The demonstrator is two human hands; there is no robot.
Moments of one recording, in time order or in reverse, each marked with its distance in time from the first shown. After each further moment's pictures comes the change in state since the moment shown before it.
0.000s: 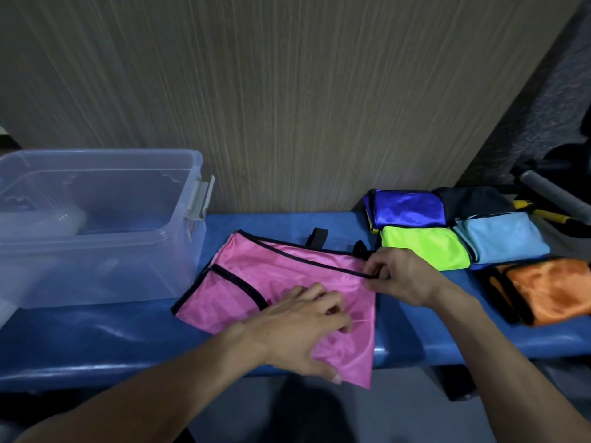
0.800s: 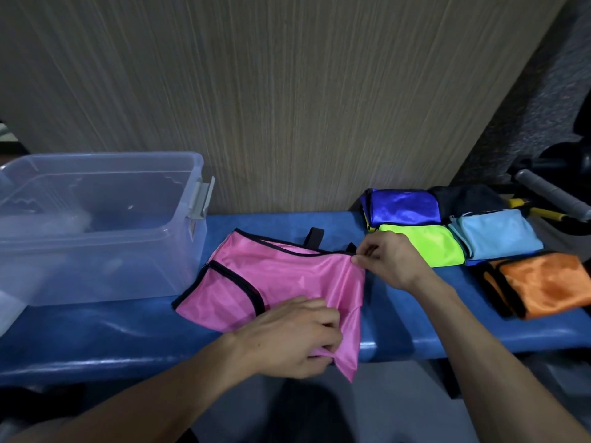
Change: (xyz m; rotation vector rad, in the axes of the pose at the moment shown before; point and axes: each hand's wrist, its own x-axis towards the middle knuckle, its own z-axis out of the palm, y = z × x) left_hand -0.014 0.015 0.004 -0.012 0.155 0.144; right_hand 0.012 -0.010 0.004 0.094 0.233 0.049
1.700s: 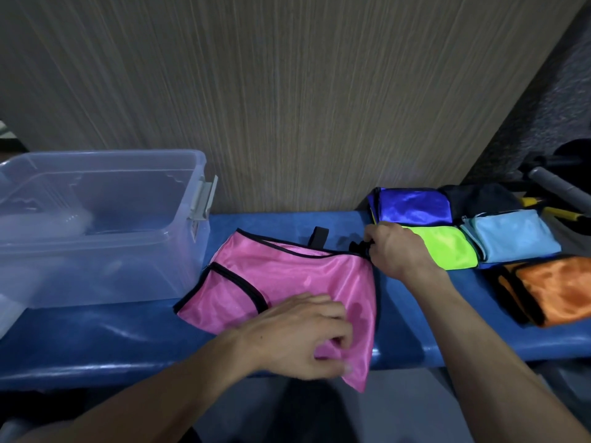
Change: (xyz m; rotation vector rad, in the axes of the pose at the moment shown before) left_hand 0.004 -0.010 -0.004 -0.091 0.009 -0.040; right_hand 0.032 -0.004 0.009 -0.507 -0.011 0.062
